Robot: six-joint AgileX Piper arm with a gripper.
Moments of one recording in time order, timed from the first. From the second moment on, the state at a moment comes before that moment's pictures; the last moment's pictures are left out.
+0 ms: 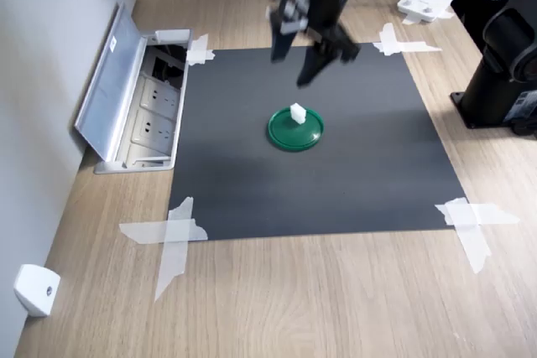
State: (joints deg) arm 3.1 72.2 -55.3 -2.5 41.0 -28.0
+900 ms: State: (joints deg) arm -9.5 22.1 -28.6 1.5 17.8 -1.8
